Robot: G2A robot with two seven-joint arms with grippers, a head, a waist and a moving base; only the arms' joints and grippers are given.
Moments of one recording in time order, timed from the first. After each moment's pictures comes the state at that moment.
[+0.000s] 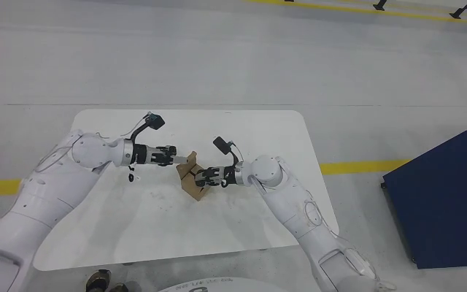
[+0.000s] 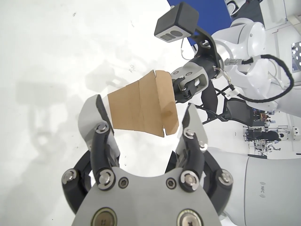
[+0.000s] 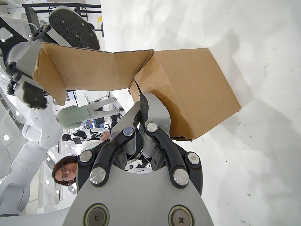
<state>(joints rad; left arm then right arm) 0.83 -1.16 -0.76 -1.07 0.03 -0.55 -0.99 -1.29 -1.23 1.14 -1.38 -0.10 0.09 1.01</state>
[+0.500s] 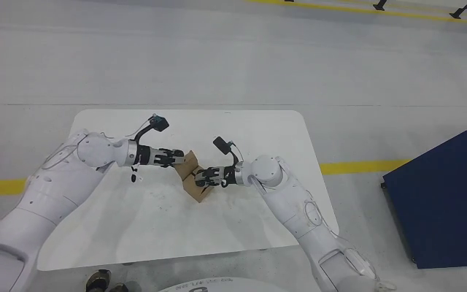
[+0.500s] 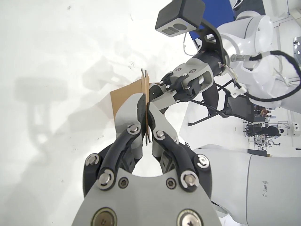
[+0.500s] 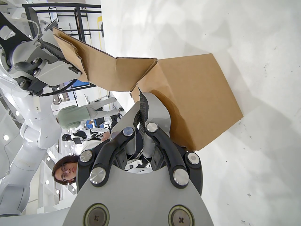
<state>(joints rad) 0.81 -1.19 -0.72 -1.03 0.04 -0.57 -1.00 -1.29 -1.23 1.14 -1.38 -0.10 0.09 1.01</state>
